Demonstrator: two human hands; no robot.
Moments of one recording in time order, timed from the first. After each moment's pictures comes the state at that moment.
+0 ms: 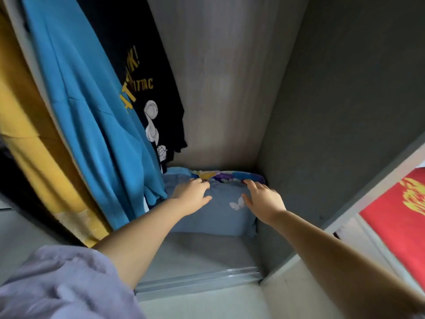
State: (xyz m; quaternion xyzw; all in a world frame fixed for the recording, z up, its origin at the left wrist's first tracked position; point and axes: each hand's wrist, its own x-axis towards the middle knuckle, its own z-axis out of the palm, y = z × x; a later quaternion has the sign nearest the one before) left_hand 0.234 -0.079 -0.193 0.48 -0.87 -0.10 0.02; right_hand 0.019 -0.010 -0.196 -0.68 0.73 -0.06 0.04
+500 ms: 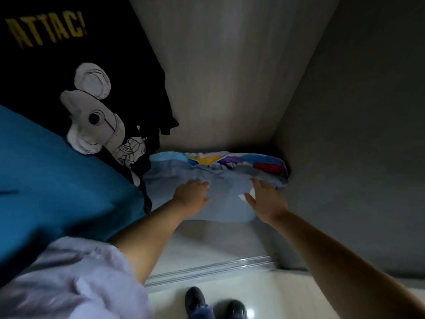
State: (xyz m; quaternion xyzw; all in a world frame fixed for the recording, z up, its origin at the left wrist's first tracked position) left_hand 0.184 -0.255 -0.359 0.48 -0.85 -0.17 -0.13; right_hand -0.026 -0.175 -0.351 -0.63 0.76 0.01 0.16
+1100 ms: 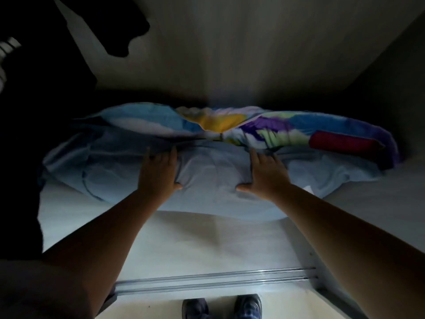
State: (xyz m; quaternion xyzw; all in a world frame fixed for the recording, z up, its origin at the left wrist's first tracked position) left_hand 0.228 -0.385 -0.637 0.57 -0.80 0.03 -0.20; right_hand -0.037 -0.347 -0.644 -0.69 0.69 0.12 0.18
